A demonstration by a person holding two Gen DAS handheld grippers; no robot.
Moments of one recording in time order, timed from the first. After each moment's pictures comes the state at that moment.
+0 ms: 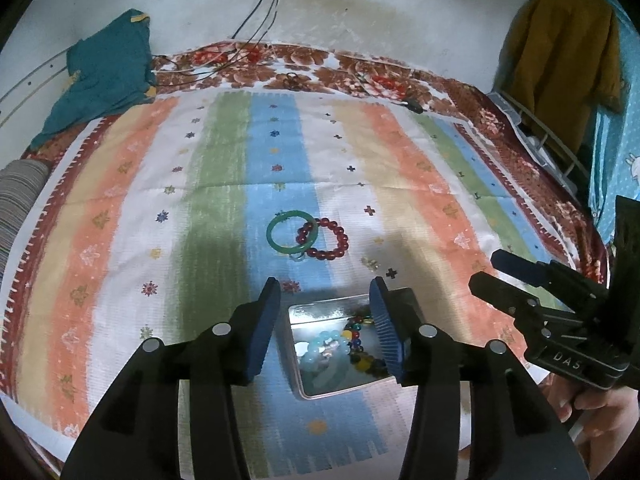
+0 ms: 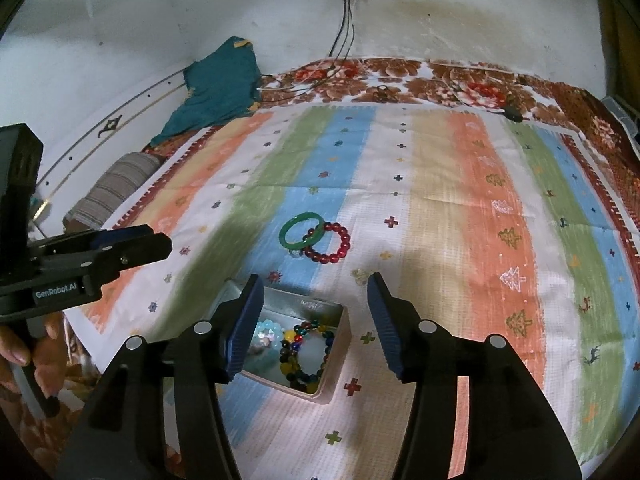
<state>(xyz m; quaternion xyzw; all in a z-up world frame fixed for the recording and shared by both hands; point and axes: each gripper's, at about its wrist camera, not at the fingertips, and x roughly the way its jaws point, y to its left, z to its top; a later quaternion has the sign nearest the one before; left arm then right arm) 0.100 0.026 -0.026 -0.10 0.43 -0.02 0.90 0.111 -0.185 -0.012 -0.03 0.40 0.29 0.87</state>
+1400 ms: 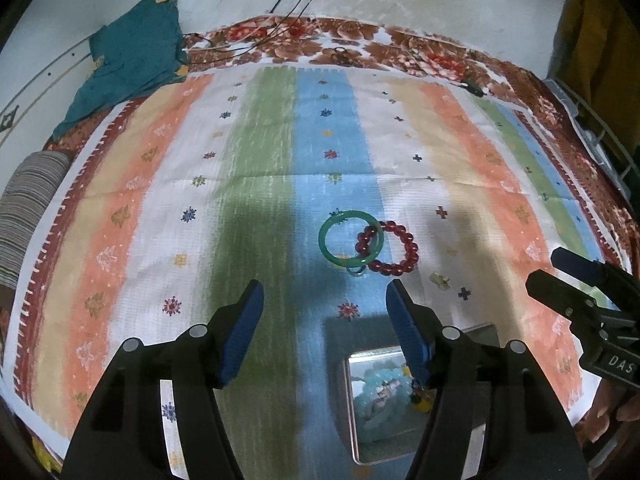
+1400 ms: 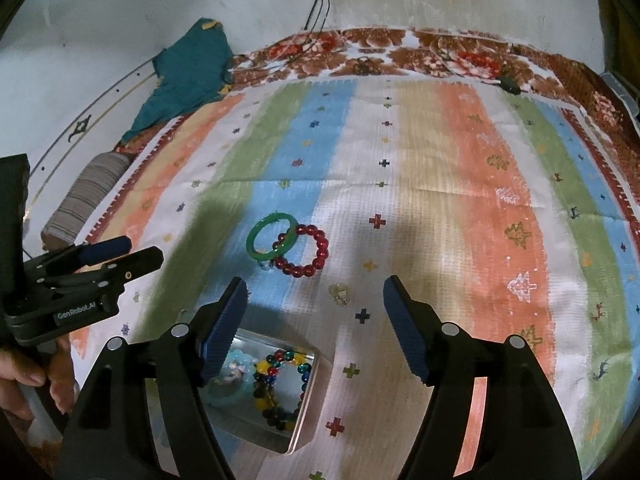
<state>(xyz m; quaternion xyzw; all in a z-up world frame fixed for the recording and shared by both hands) 0.167 0.050 -0.067 -0.08 0.48 0.06 0.87 0.178 -0.165 -0.042 -0.02 0.46 0.25 0.85</state>
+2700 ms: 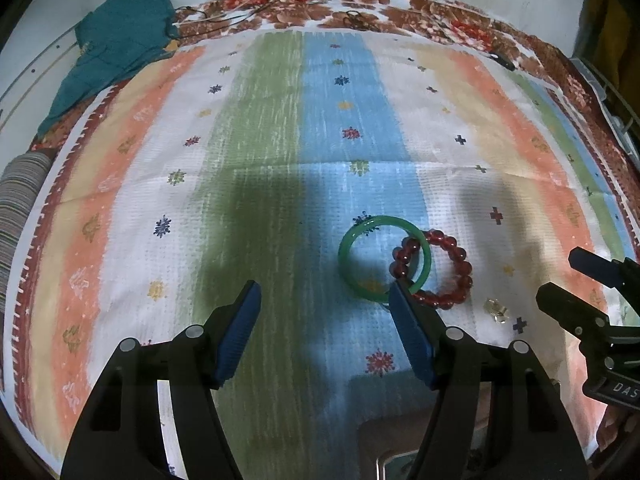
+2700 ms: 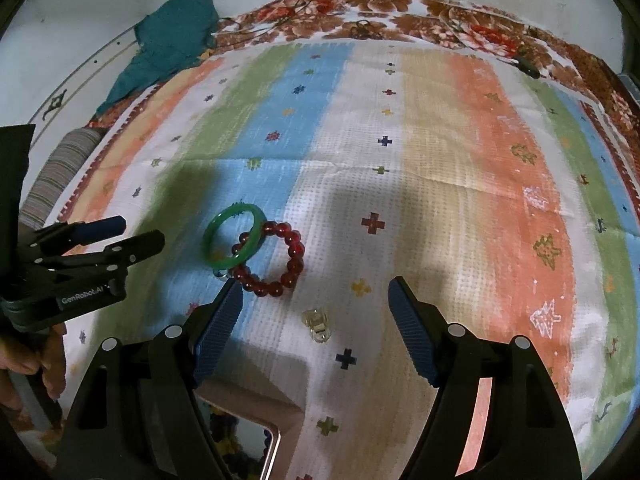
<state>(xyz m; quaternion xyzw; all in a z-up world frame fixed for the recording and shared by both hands) 0.237 0.063 -0.122 -0.06 0.52 0.07 0.85 0.236 -0.136 -0.090 -0.06 0.50 0.25 0.83</state>
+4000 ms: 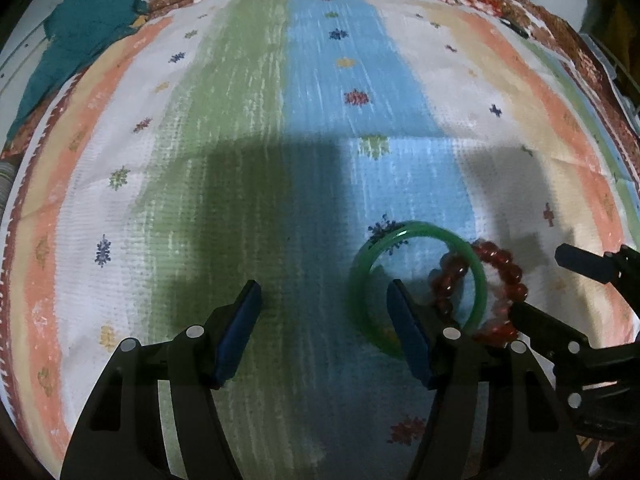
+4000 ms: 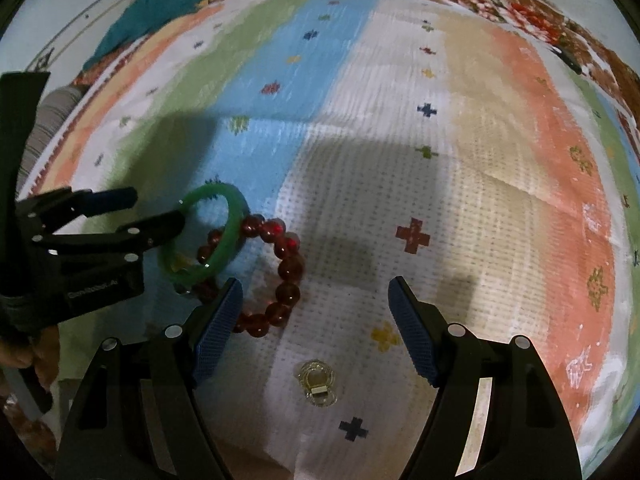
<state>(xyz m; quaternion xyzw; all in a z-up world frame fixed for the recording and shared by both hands) 0.288 0.073 -0.183 -0.05 0.57 0.05 0.82 0.279 -0.091 -0.152 -0.12 0.55 0.25 0.78</state>
